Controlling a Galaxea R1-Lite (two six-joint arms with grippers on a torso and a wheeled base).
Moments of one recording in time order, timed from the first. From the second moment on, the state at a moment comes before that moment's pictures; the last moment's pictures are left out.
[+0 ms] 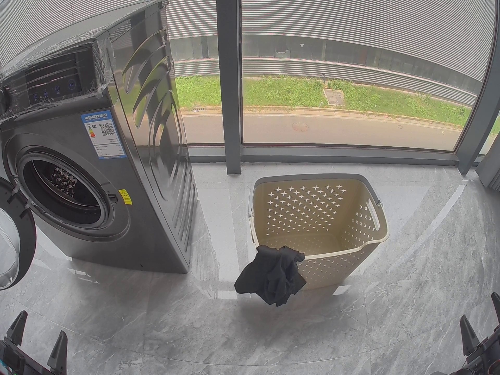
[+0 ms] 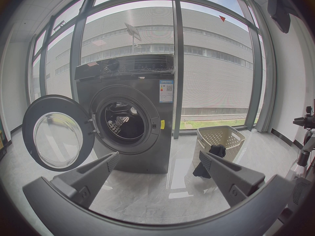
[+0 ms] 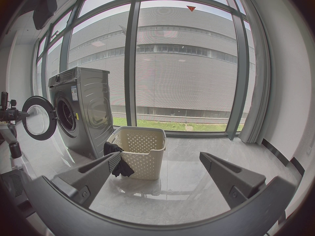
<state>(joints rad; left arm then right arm) 0.00 0.02 -0.02 0.00 0.00 0.00 0.00 0.02 -0.02 -0.01 0.05 -0.06</state>
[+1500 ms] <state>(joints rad) 0.00 0.02 -0.02 0.00 0.00 -0.01 0.42 1.42 -0.42 -0.46 0.22 0.09</state>
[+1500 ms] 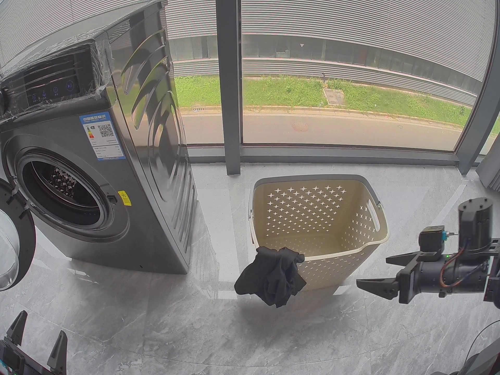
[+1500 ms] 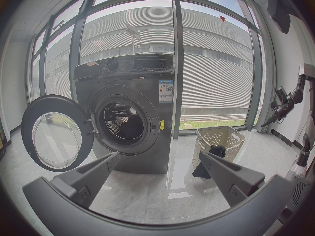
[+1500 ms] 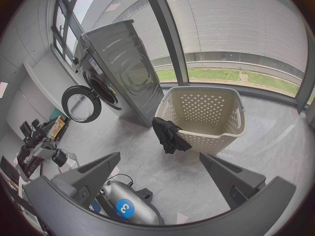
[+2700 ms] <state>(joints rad) 0.00 0.02 -0.02 0.00 0.00 -0.01 0.55 2.16 -0.80 -0.70 0.07 0.09</state>
